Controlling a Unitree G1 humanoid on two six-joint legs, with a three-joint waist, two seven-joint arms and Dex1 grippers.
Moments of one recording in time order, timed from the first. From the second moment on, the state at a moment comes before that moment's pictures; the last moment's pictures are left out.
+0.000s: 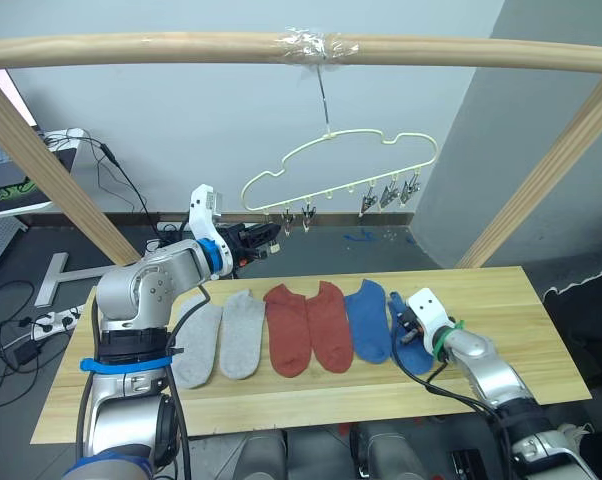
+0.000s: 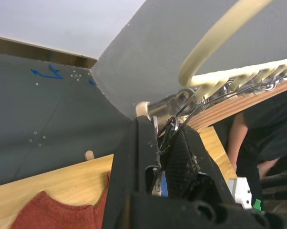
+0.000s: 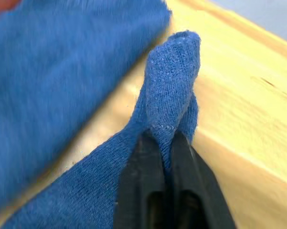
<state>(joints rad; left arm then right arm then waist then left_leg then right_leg) -0.60 0.41 0.22 0.02 -0.65 1.04 -0.47 -0.19 -0.44 0.18 0.32 -0.06 0.25 0.45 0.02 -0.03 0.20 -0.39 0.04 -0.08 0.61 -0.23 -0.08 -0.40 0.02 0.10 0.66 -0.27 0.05</state>
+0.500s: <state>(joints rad) -0.76 0.31 0.53 0.21 -0.91 1.41 -0.32 -0.33 -0.51 0.38 -0.15 -0.38 0.07 0.54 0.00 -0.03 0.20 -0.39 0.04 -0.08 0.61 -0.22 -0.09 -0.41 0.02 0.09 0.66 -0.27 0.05</state>
